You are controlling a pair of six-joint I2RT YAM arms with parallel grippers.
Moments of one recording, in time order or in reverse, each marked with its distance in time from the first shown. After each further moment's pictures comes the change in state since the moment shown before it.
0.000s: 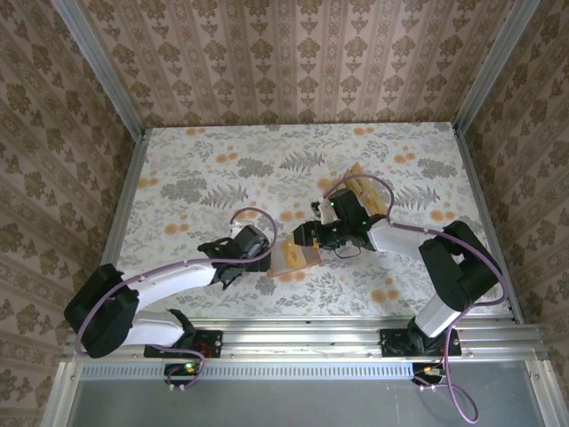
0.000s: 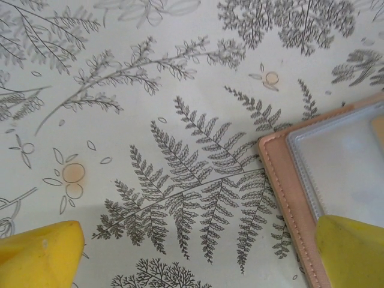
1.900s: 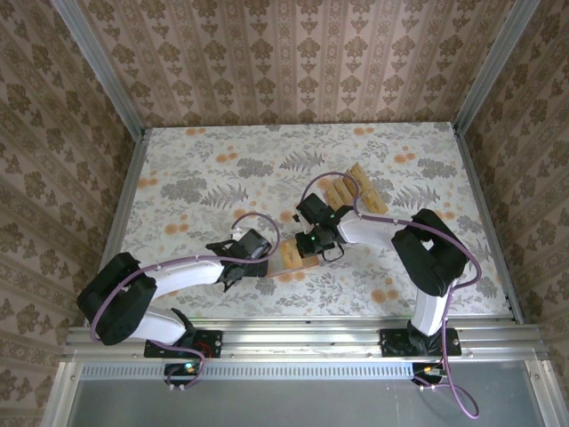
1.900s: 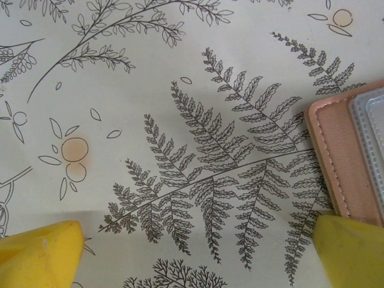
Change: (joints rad) left arm 0.001 0.117 -0.019 0.003 -0.013 -0.008; right arm 0.164 0.193 0.248 -0.381 0.394 -0.214
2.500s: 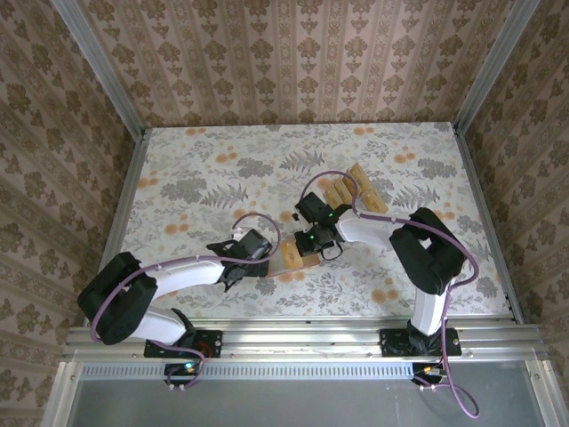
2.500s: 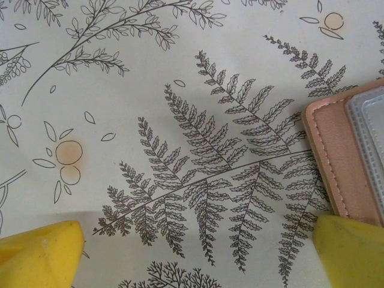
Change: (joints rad) left arm -0.005 0.004 -0.001 0.013 -0.003 0.000; right arm 0.000 0.022 0.019 0.000 0.007 0.000
